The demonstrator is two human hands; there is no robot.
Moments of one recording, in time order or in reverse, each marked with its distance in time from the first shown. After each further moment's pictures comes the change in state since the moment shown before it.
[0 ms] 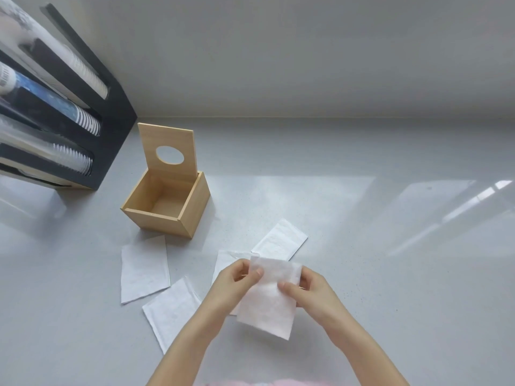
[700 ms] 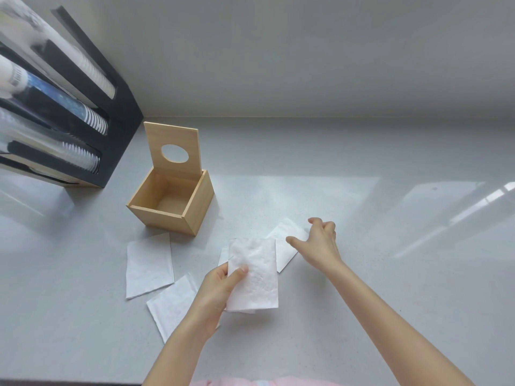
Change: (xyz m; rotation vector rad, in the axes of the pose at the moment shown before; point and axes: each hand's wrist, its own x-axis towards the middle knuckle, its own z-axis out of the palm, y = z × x) left_hand -0.006 -0.007 -0.011 -0.182 0.140 -0.136; right_hand 0.076 -0.024 -0.020 -0.564 0.328 0.031
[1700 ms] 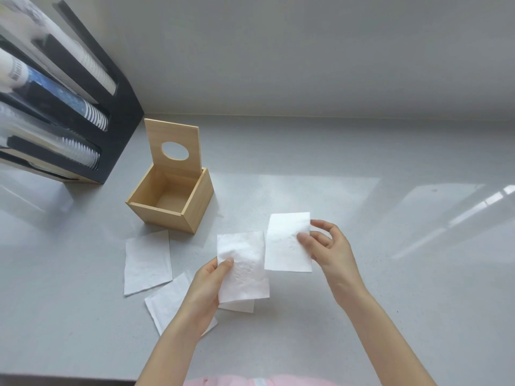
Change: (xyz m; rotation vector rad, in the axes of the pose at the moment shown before) left_hand -0.001 0.003 -0.008 -0.138 -0.002 0.046; right_hand -0.048 0.001 -0.022 0.876 -0.063 -0.076
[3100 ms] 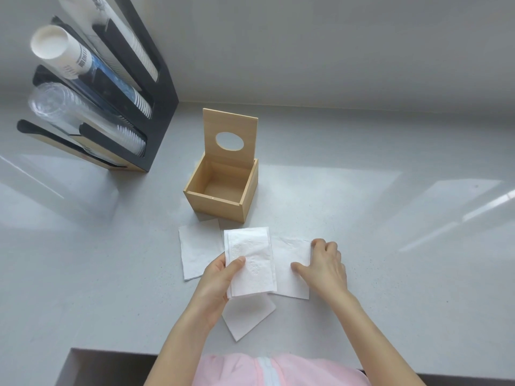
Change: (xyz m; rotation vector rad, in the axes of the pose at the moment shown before) left_hand -0.016 0.015 -0.088 -0.063 -0.018 -0.045; right_hand -0.008 0.050 0.100 -1.152 0.042 0.144
